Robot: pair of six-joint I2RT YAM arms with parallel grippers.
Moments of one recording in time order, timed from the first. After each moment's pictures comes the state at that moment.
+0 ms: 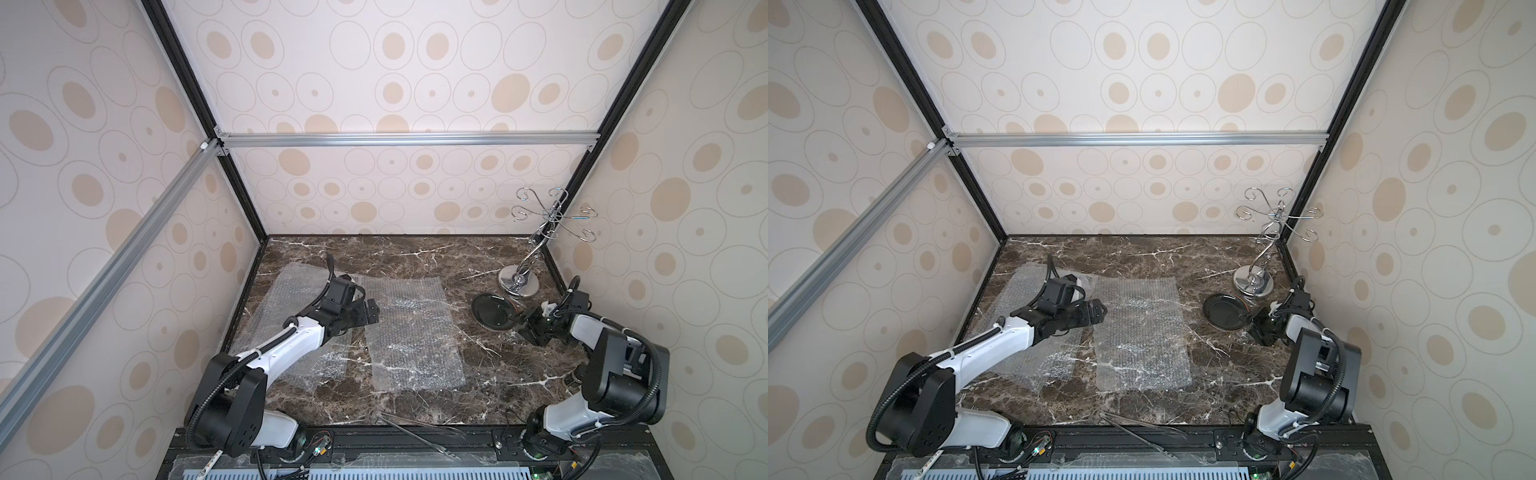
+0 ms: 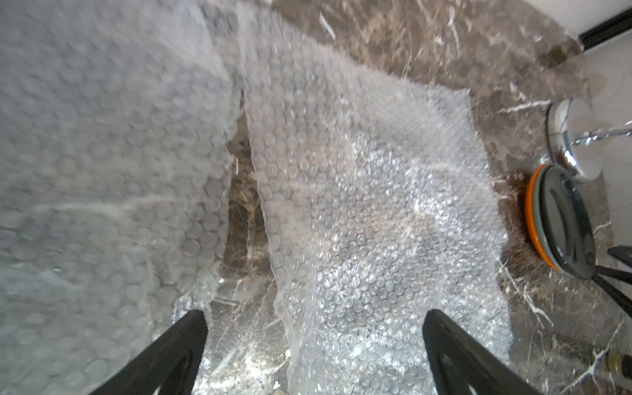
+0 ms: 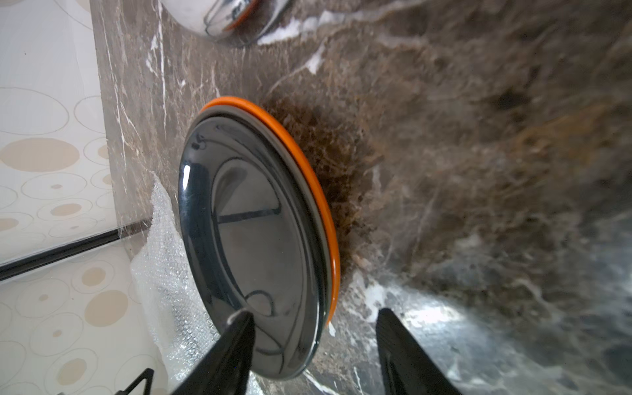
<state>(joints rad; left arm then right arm) -0.41 1.37 0.83 -0.27 0.04 -0.54 -0.41 1.52 0.76 -0.40 -0.58 0.51</state>
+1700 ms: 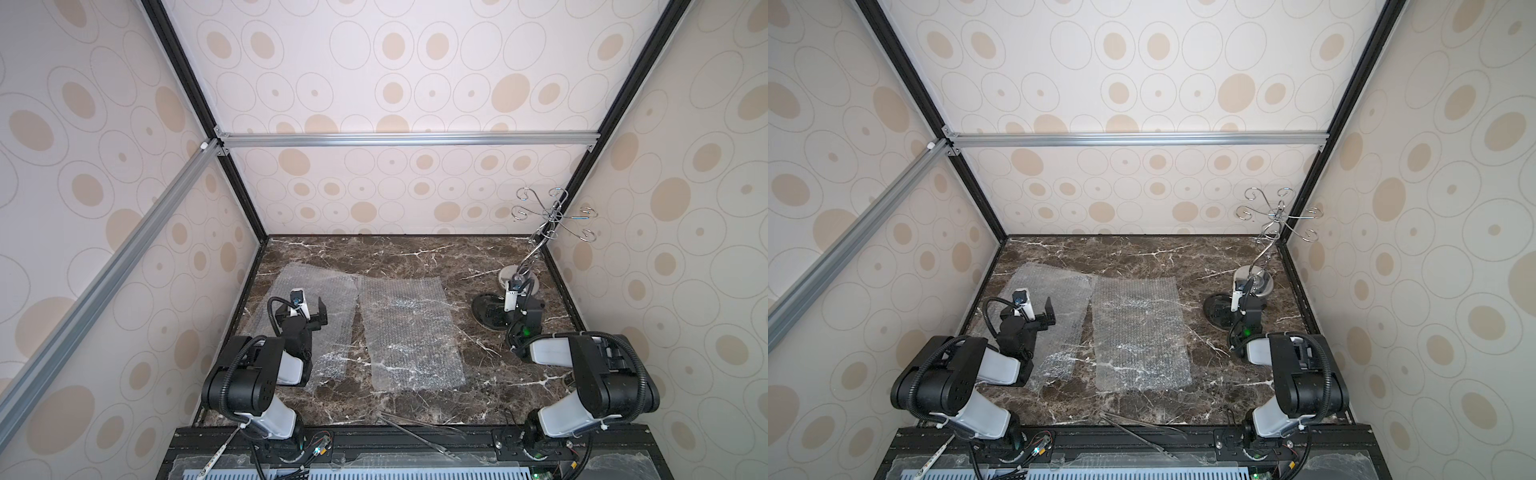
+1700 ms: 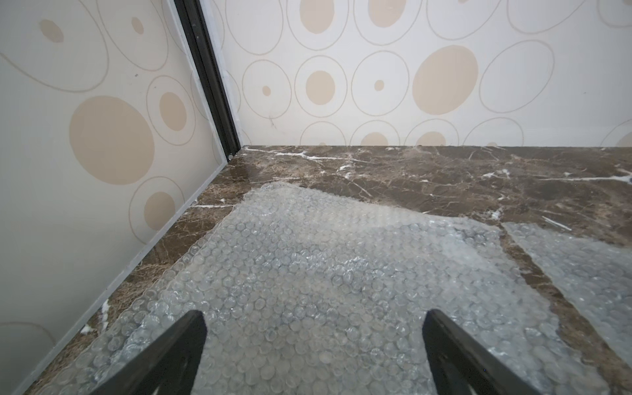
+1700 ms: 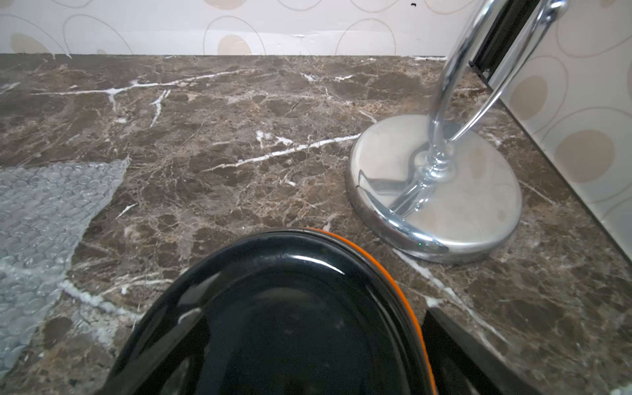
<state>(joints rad) -0.05 1.58 0.22 1.21 -0.24 0.03 0.03 1.54 0.43 0.65 0.03 0.00</state>
